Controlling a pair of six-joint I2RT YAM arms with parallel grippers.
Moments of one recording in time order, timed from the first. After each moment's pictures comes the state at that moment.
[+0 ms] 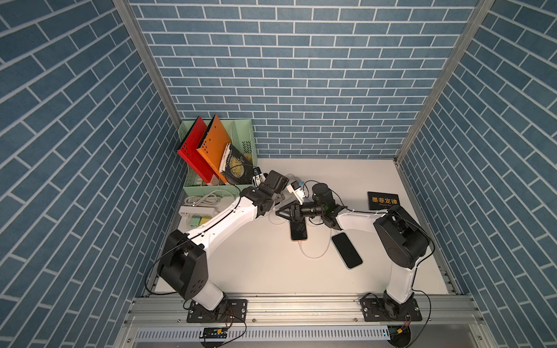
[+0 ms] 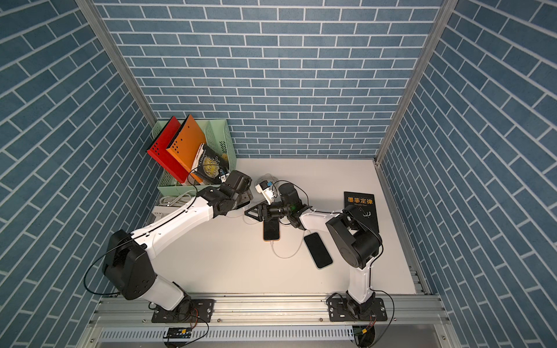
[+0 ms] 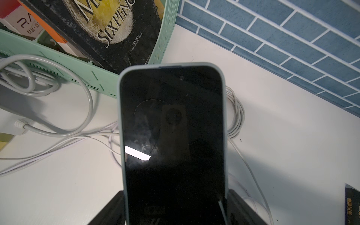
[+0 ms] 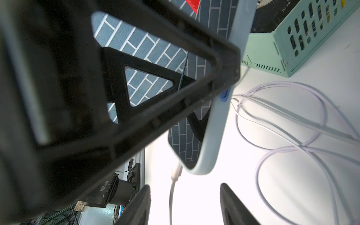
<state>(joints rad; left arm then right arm) -0.61 1.56 1.28 -0.64 -0.46 -0.88 0.74 1.89 1.06 0.49 -0.82 0.52</state>
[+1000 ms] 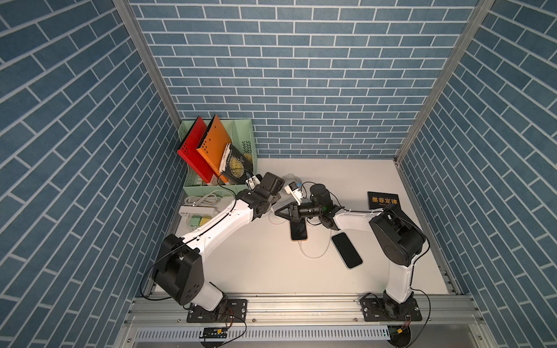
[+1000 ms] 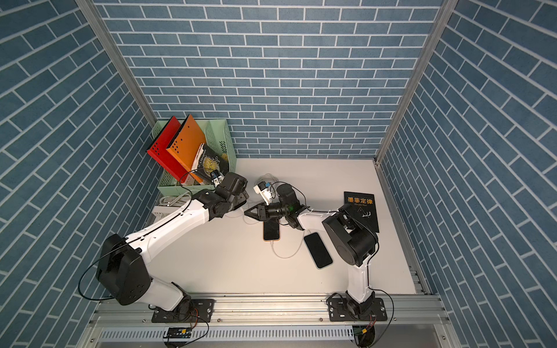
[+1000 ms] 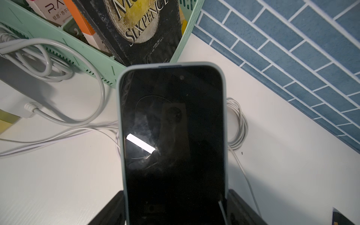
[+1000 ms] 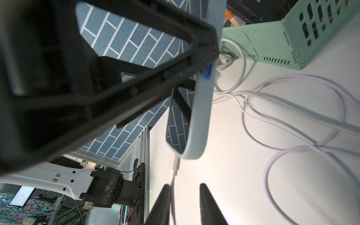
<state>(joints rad) -0.58 1.51 1.23 -0.62 -0.48 -0.99 0.75 1.93 1.07 0.52 -0.84 0.57</state>
